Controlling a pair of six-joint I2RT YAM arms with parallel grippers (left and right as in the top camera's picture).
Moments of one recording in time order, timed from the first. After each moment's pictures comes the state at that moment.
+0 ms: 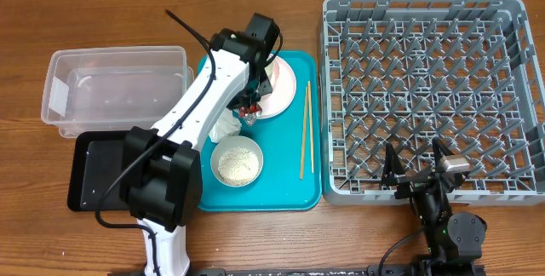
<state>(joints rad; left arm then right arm) -0.42 2.04 1.76 -1.17 -0.16 -0.79 0.02 0.01 0.02 -0.02 -0.14 0.15</state>
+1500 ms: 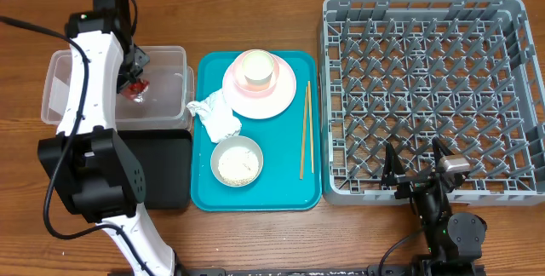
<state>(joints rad) 0.15 2.04 1.84 -1.16 -0.30 -0.75 0.02 0.01 0.02 -0.02 -0.14 0.15</state>
